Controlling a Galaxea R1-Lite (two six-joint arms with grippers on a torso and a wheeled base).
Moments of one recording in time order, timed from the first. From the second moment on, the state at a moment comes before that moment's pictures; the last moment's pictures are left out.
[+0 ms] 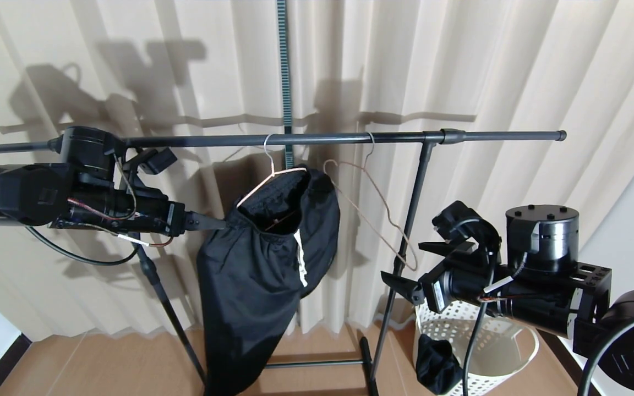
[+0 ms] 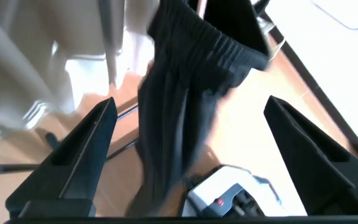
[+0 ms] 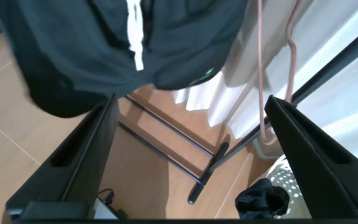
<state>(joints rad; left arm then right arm) -0.01 1.89 -1.27 0.10 -0.59 0.23 0.50 1.76 -0.63 -0.71 0.09 -0.08</state>
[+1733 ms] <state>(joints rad) 0.12 0.65 -0.25 0.09 -0.56 0.25 0.15 0.21 -0.06 0.02 -0.27 -0.18</state>
